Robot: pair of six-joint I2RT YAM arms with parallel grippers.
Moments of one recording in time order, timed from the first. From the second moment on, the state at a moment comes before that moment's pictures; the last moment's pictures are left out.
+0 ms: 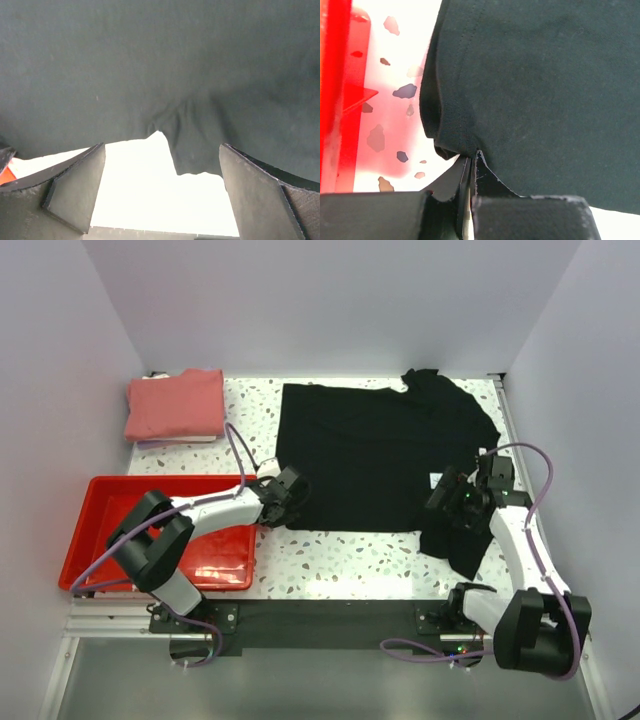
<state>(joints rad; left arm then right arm) -0.75 1.60 0.85 -0.44 -0.36 -1.05 -0.13 1.09 0.72 -0.67 -0.20 0.45</state>
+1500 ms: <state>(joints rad) -0.75 1.54 0.79 -0.40 -0.36 -0.99 -0.15 0.89 0.41 -0.70 0.11 0.87</state>
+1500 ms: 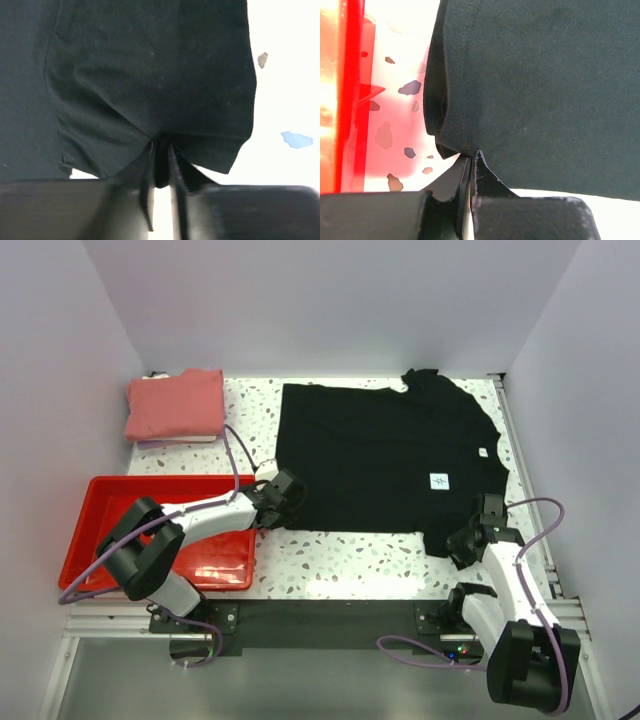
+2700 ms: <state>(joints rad) -0.82 1.31 0.72 -0.48 -0.35 -1.12 -0.10 0.61 0.59 -1.04 0.10 0.79</state>
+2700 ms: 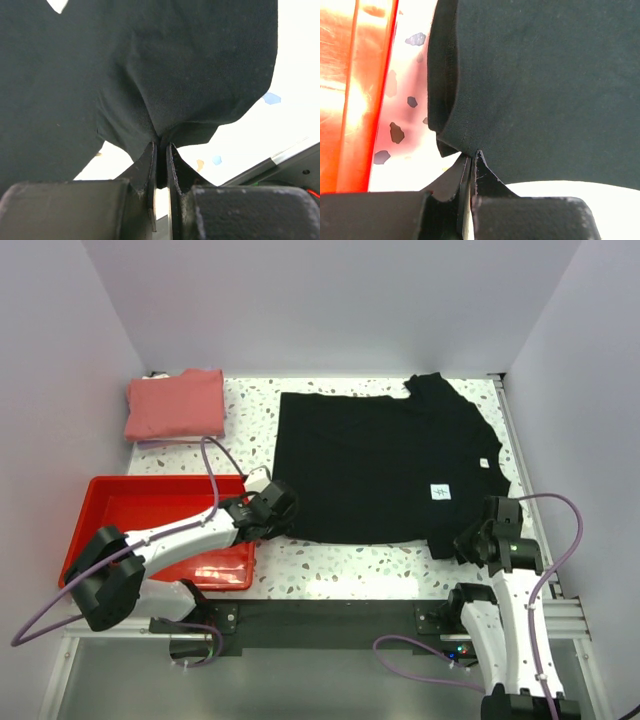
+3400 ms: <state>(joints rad) -0.70 1.44 0.88 -0.44 -0.35 -1.02 -0.10 0.93 0.77 -0.75 0.11 0.68</state>
